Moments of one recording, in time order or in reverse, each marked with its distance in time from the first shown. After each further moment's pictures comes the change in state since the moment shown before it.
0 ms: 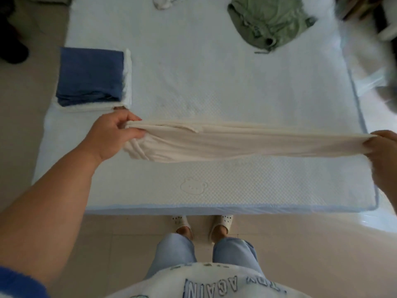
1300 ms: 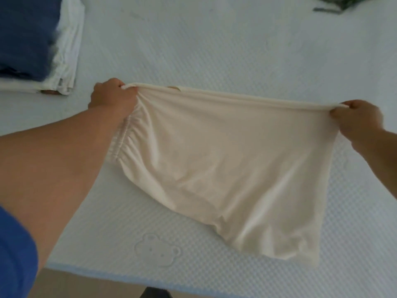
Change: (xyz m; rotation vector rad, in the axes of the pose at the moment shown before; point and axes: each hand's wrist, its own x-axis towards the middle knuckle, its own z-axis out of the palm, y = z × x) left_hand 0.308 -0.135 0.175 0.412 0.363 -0.513; right_hand 0.431 -0.073 0.277 -0.223 -0.028 -0.011
